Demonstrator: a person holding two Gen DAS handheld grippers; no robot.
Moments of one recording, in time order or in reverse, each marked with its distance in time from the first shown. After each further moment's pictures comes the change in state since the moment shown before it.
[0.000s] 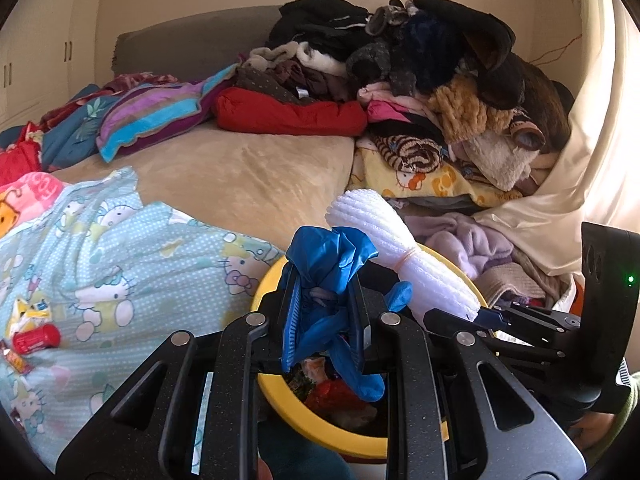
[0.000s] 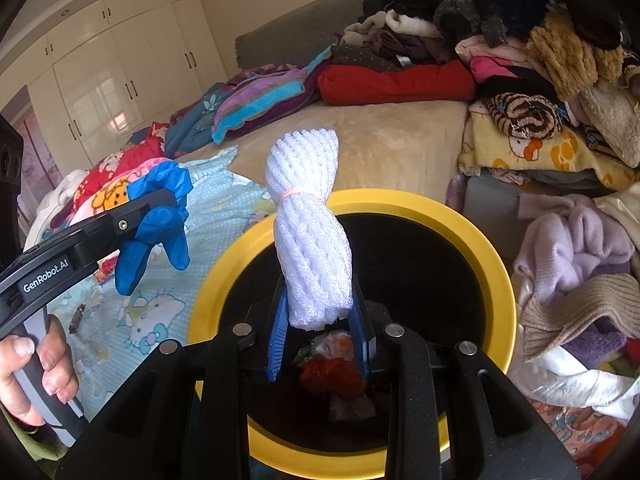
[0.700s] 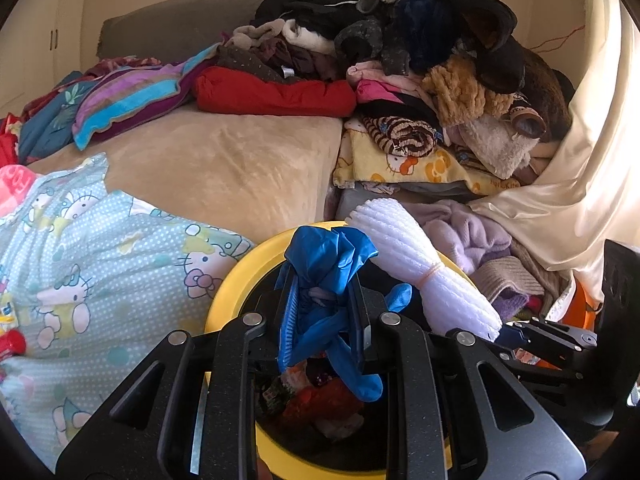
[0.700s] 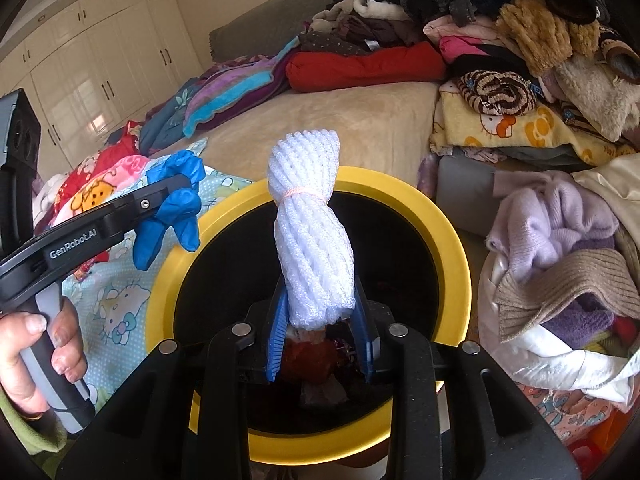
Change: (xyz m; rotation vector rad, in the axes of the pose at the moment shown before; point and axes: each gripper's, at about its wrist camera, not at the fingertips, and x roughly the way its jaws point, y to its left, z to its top) left arm 0.048 -0.015 0.004 -0.005 0.059 -0.038; right arm -0.001 -0.032 -0.013 0.052 0.033 -0.056
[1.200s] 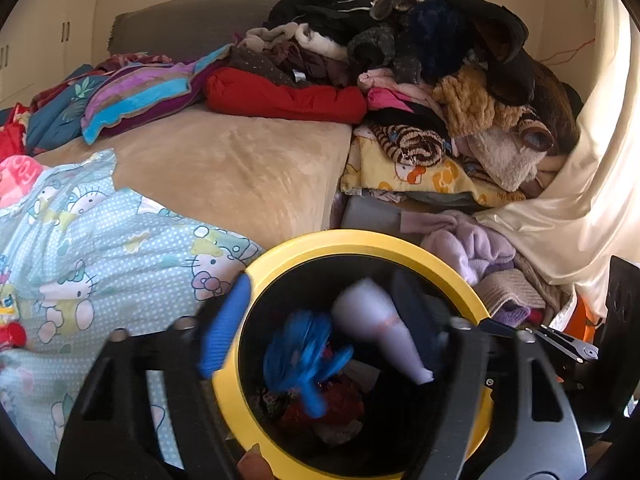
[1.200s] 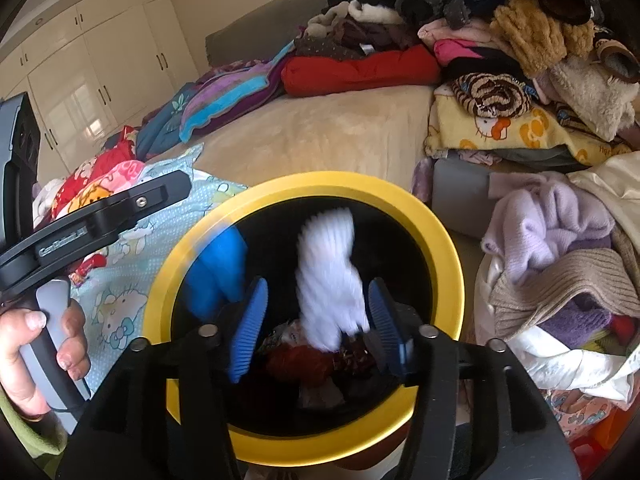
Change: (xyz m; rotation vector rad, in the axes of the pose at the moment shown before) left arm -0.003 0.009 0.003 -0.042 -0.021 0.014; right arm -0.004 -0.003 0.003 0.008 -0.025 -0.015
